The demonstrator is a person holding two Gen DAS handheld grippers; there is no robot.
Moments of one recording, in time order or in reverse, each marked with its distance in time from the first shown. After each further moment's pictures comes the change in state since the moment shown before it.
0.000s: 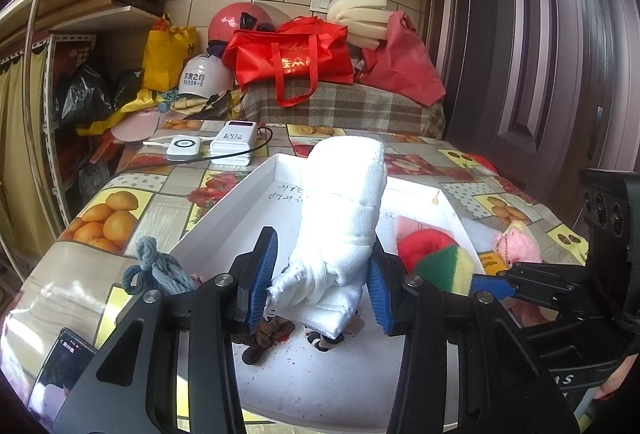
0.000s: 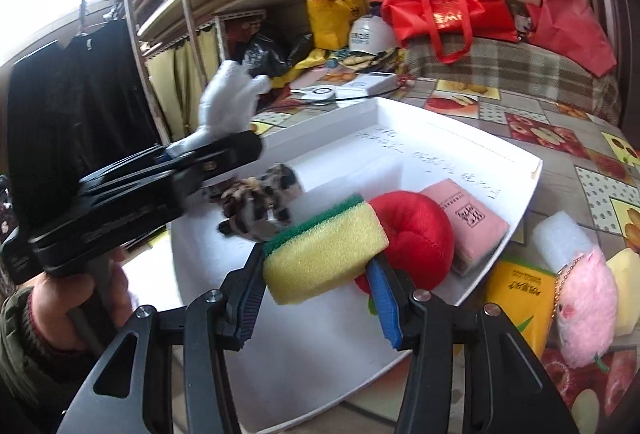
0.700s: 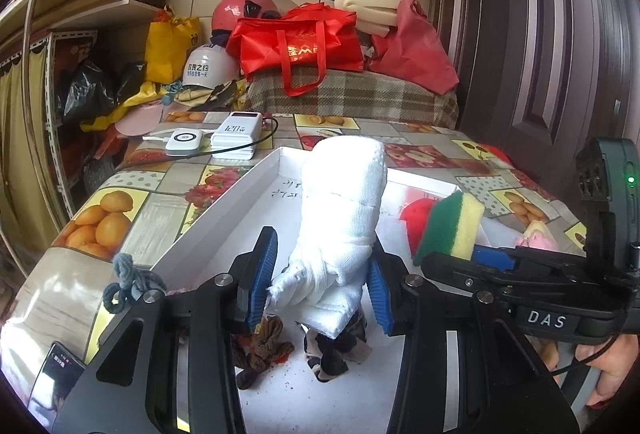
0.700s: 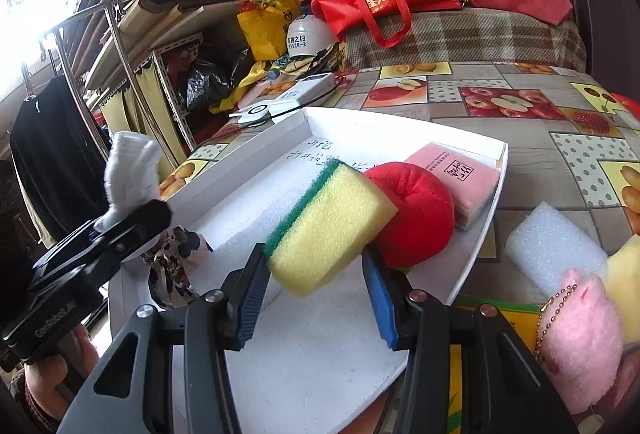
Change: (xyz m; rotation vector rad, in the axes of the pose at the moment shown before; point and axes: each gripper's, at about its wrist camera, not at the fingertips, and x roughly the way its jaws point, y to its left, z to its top) left arm 0.030 -0.008 0.007 0.008 0.054 0.050; right arm 0.016 -0.039 0.018 0.189 -0.041 -0.059
